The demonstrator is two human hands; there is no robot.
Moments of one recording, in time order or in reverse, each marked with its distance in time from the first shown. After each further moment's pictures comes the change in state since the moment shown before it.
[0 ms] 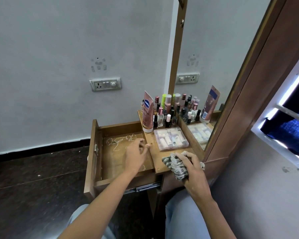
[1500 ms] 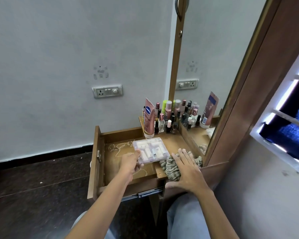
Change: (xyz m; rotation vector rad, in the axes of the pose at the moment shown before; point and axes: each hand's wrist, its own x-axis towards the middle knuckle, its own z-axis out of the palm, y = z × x) left_hand -0.007 0.004 -0.026 -0.794 -0.041 -0.731; right_hand 0.035 0.017 0.019 -0.377 -0.314 -0.024
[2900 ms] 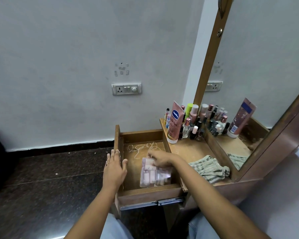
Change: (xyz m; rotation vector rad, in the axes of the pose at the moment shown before) left_hand 0.076 -0.026 -0.128 0.983 0.255 0.513; right_hand 0.161 -0.133 0.012 0.239 -0.637 -0.220
